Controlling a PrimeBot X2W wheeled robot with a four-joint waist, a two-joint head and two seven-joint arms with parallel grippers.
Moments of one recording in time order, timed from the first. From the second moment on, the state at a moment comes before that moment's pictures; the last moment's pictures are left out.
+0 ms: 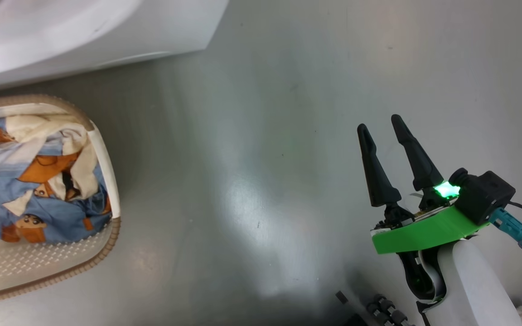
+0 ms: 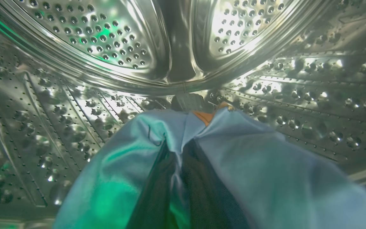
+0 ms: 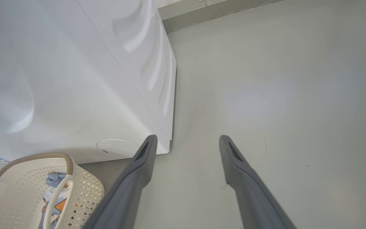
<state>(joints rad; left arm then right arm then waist) -1.39 0.54 -0.27 0.82 -0.58 -0.13 0.04 -0.33 -0.05 0.16 0.07 0.37 0.12 -0.26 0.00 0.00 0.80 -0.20</state>
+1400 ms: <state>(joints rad) -1.42 0.58 -0.25 0.77 -0.53 -0.13 -0.22 -0.39 -0.05 0.17 0.09 0.41 0.12 -0.26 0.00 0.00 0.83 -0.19</state>
